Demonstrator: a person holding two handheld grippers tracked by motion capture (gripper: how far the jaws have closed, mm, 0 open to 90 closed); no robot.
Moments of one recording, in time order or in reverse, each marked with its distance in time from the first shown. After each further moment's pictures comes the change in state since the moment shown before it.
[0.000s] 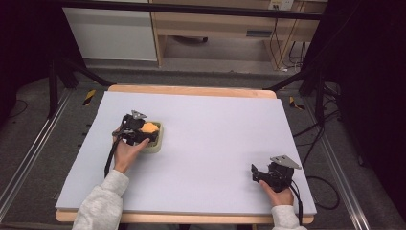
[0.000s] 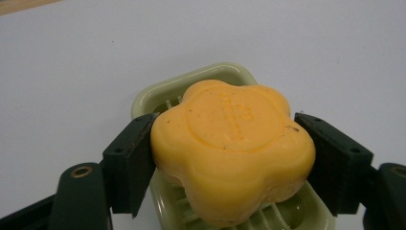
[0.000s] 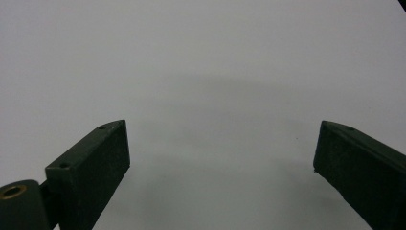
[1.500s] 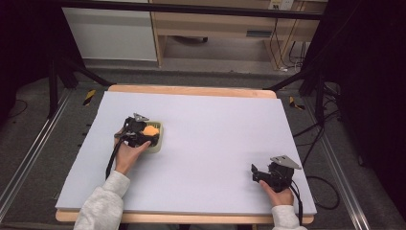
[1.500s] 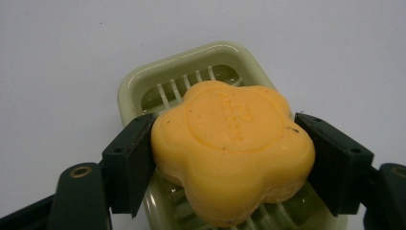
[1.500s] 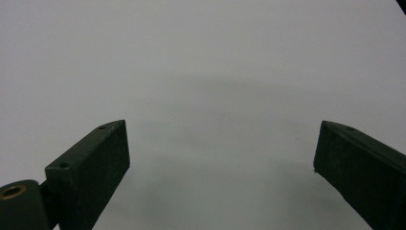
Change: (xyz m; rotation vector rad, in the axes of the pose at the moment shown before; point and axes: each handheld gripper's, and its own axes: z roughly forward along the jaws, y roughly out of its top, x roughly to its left) left arm -0.002 -0.008 0.010 0.029 -0.004 0.002; right arm 0.000 0.000 -0.001 -0.005 -0.001 -0.002
